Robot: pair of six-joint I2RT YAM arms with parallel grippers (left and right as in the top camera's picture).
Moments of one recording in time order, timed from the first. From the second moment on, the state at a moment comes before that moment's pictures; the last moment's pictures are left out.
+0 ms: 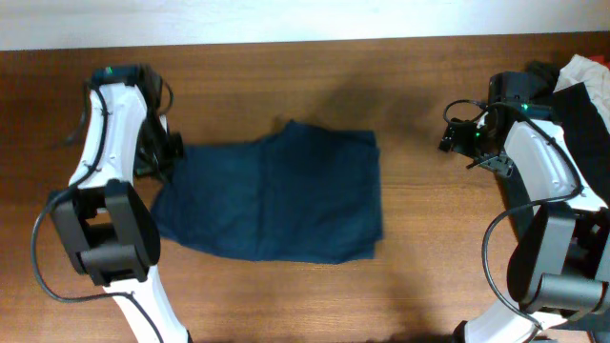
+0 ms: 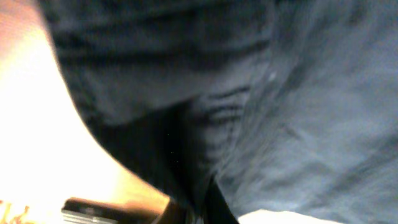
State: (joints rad) left arm 0.08 2.12 1.93 -1.59 -0.05 -0.23; right arm -0.18 1.85 1.38 -0.84 -0.01 0.29
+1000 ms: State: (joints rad) left arm -0.70 2.09 1.71 -1.02 0.36 -0.27; right arm -0.18 1.85 1.38 -0.84 -0.01 0.29
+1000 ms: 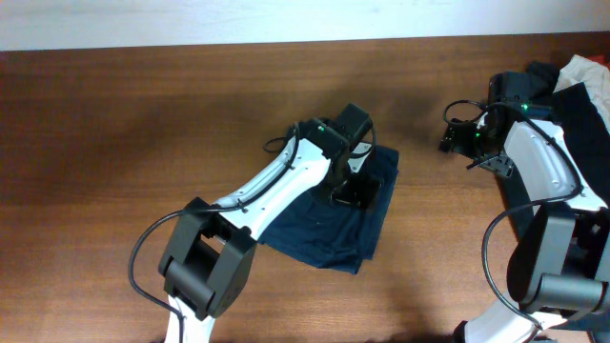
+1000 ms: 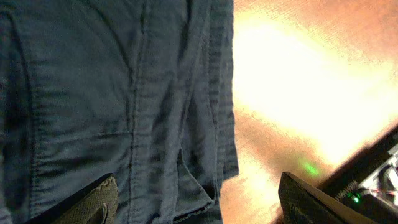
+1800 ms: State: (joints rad) left arm -0.26 2.08 1.39 -0.88 0.52 0.00; right arm -0.18 1.85 1.38 -0.84 -0.01 0.29
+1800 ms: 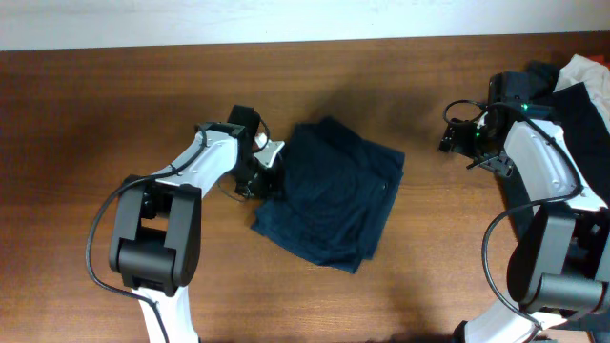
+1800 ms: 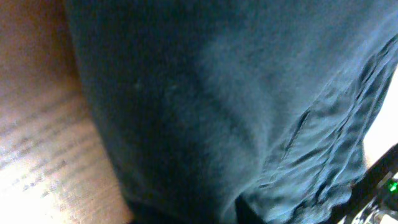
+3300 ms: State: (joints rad) left arm 0.39 2.28 1.39 0.35 0.15 -0.55; right arm -0.18 1.85 1.38 -0.84 -0.01 0.29
